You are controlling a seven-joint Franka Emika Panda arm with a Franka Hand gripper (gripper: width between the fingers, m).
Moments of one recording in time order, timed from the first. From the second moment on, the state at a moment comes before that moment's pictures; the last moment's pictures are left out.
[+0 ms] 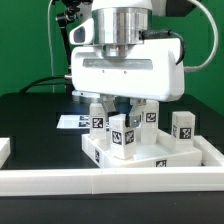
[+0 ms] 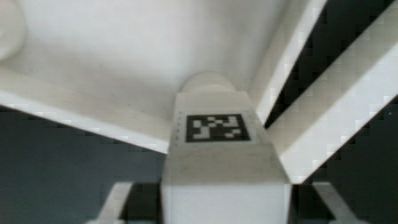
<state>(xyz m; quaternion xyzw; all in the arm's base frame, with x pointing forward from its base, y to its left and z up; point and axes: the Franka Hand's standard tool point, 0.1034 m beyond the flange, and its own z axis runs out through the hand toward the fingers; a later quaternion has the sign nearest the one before) 0.610 -0.006 0.084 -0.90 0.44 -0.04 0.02</state>
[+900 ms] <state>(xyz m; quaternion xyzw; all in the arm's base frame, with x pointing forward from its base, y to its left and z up) 0.611 -0.005 0.086 -0.90 0.44 -0.04 0.03</state>
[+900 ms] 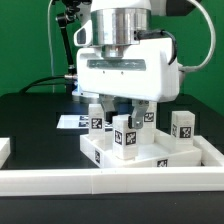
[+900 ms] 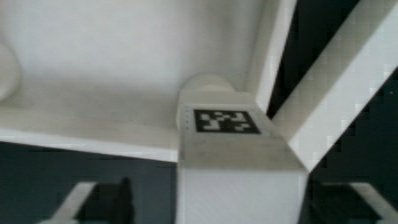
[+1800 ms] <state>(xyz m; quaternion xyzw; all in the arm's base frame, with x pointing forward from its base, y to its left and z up) 0.609 0.001 0.083 -1.00 0.04 -0.05 0.01</state>
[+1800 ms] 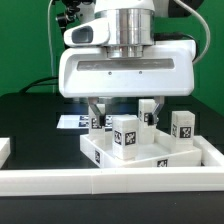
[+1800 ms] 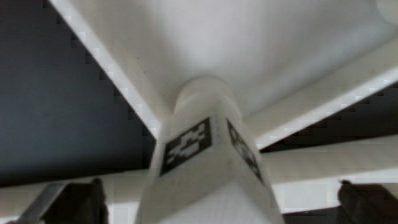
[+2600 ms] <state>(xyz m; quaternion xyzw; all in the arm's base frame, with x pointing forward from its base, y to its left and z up) 0.609 0.001 0.083 -0.98 -0.21 -0.05 -0.01</state>
